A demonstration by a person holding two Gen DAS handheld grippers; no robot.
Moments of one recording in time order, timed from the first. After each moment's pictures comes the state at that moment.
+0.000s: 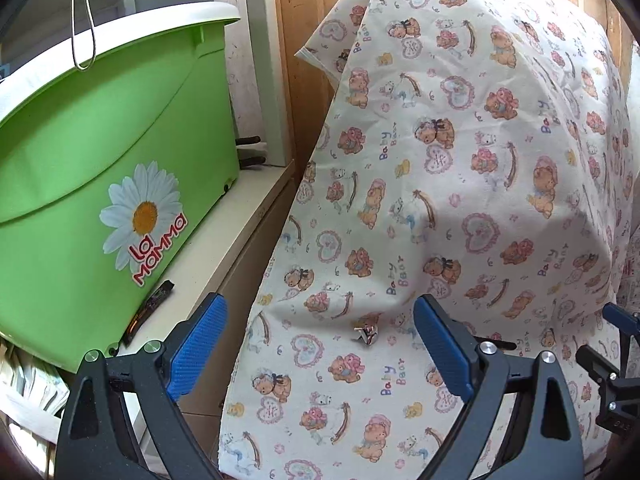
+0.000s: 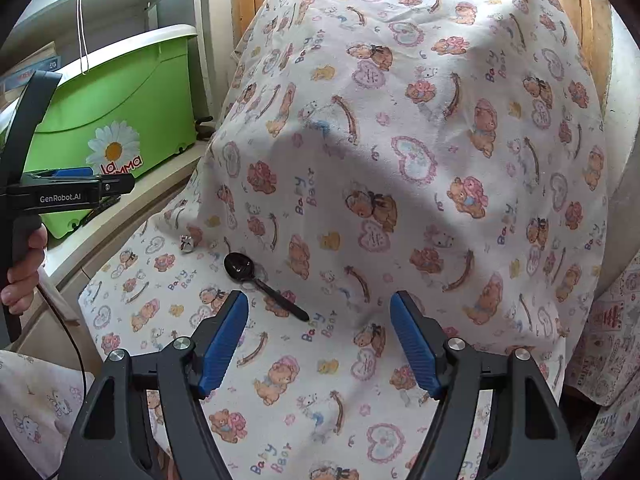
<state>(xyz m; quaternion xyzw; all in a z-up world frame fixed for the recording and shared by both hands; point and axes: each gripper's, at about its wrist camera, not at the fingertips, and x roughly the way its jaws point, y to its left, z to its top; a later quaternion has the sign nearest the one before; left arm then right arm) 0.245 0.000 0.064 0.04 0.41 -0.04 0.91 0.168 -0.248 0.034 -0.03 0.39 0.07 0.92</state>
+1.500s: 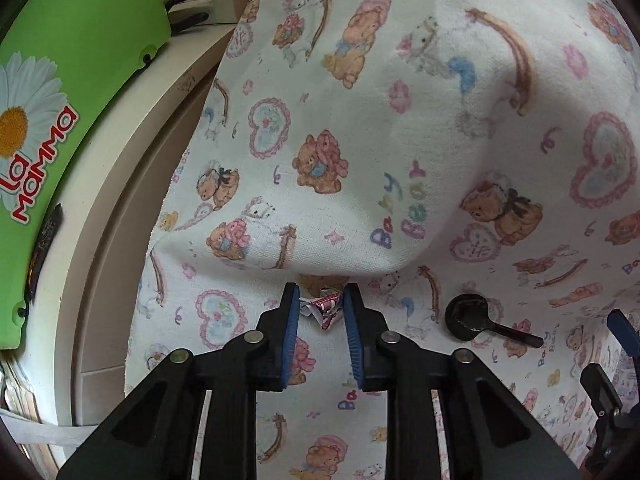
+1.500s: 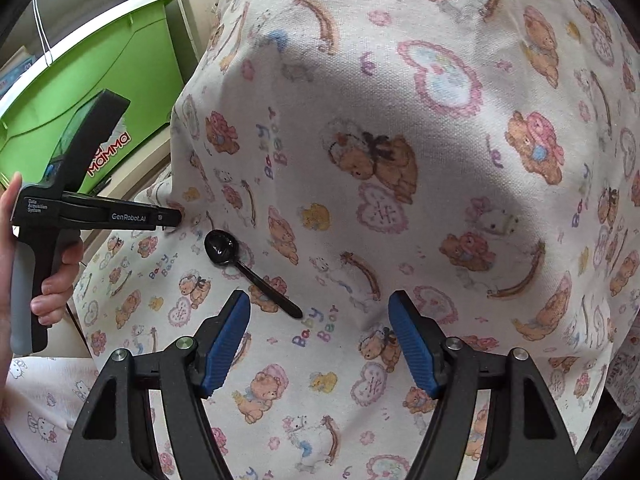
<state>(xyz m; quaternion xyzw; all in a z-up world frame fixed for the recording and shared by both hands) 0.312 -0.043 -0.046 0.01 0.60 -0.03 0.80 0.217 -0.261 -0.006 0.01 0.46 0.11 0.88</state>
